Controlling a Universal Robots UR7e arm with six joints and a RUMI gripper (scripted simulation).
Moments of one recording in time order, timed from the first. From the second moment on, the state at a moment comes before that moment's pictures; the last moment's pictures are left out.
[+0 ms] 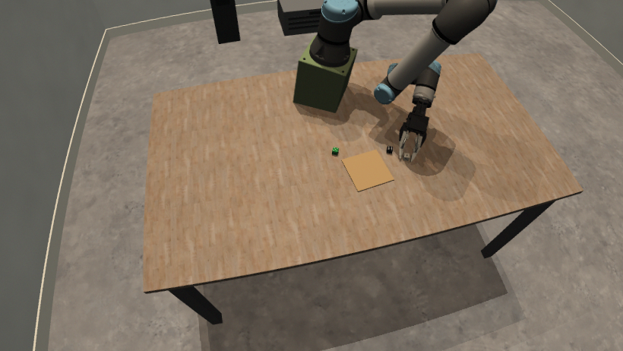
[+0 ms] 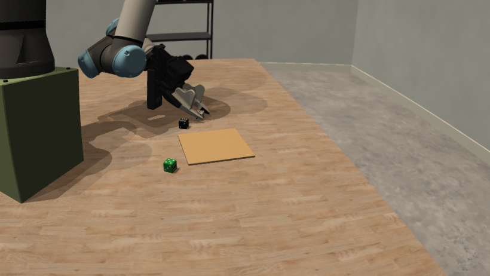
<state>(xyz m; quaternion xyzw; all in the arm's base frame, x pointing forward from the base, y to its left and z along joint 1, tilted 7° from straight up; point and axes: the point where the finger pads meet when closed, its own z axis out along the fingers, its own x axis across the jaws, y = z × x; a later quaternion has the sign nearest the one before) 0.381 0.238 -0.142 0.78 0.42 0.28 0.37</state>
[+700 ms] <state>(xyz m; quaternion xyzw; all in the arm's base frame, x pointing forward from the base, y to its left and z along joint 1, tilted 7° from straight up) 0.377 0.240 -0.139 0.78 0.42 0.28 0.37</state>
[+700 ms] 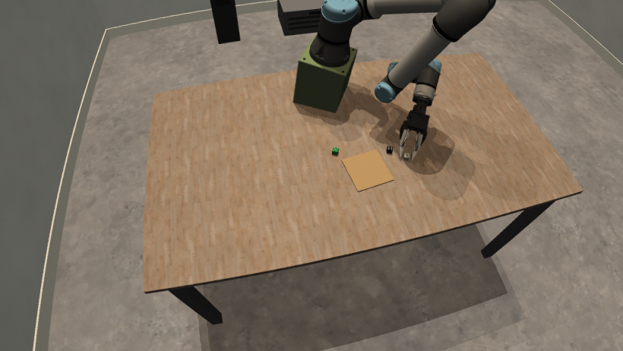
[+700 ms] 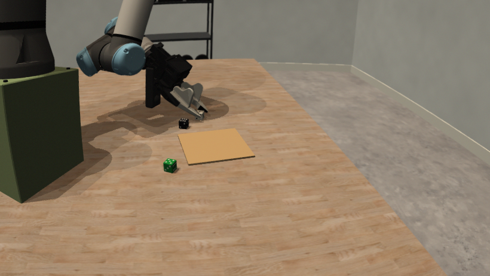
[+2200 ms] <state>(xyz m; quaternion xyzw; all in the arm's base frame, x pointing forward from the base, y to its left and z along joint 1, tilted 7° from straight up) 0.341 0.249 -0.062 0.78 0.42 0.28 0.37</state>
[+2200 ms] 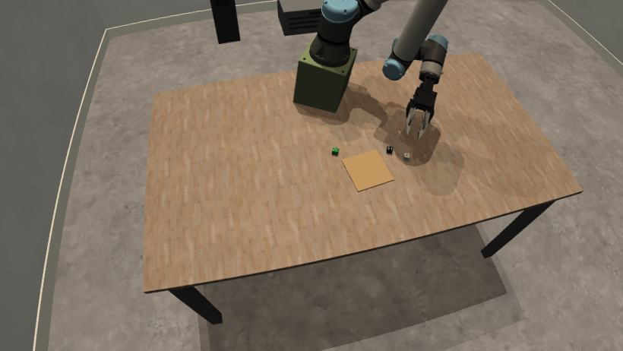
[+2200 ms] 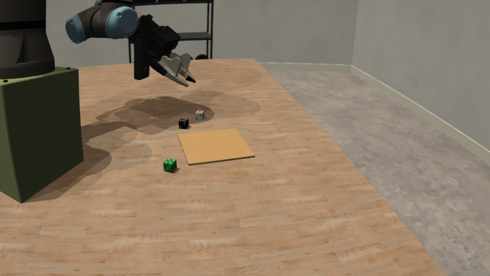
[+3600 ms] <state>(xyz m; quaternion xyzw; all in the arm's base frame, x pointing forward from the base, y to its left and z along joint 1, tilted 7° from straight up) 0.362 0.233 -0.034 0.85 0.48 0.17 0.15</state>
